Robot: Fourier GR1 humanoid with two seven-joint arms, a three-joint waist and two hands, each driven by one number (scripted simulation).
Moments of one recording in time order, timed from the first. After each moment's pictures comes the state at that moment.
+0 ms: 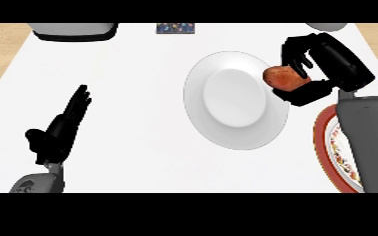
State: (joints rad) left arm -0.08 0.25 0.05 -1.31 0.05 -0.04 -0.14; right arm -0.56 -0.36 -0.03 -1.39 0.57 0.32 -0.28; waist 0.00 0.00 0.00
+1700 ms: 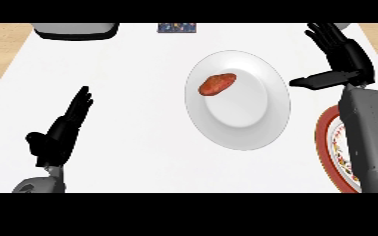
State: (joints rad) left arm -0.05 0.22 0.06 -1.36 0.01 -0.07 -0.12; right arm -0.67 -0.30 -0.44 -0.87 0.16 0.39 -0.28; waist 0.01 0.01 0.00
